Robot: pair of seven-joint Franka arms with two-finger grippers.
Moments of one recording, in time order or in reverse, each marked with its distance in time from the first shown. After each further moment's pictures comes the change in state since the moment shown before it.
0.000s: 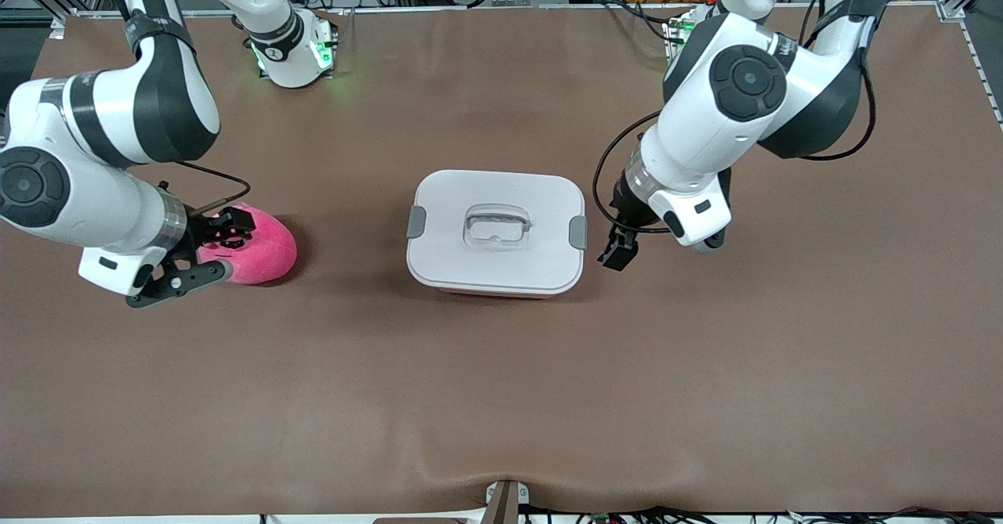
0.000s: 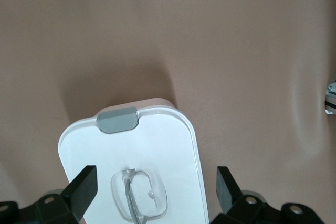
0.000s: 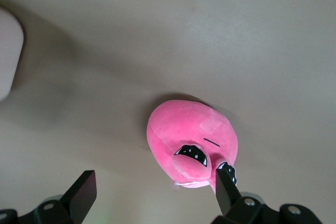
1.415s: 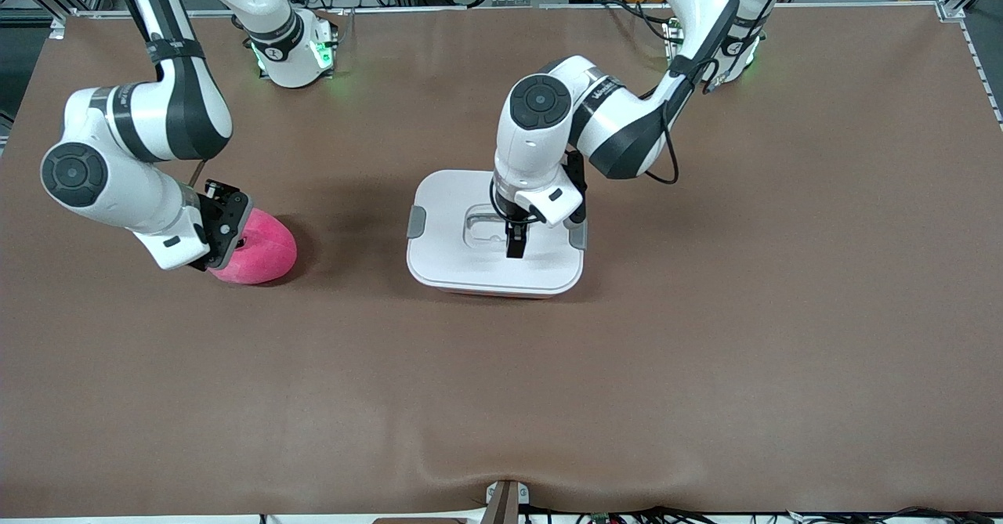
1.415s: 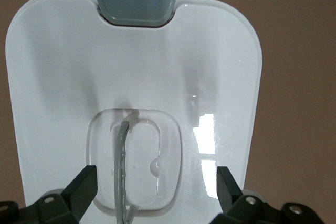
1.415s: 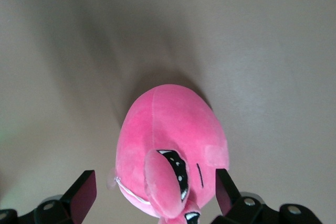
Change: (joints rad) left arm -0.253 0.208 0.004 0.001 0.128 0.216 -0.501; right arm -0.068 -0.153 -0.008 -0.476 0.000 0.351 -0.854
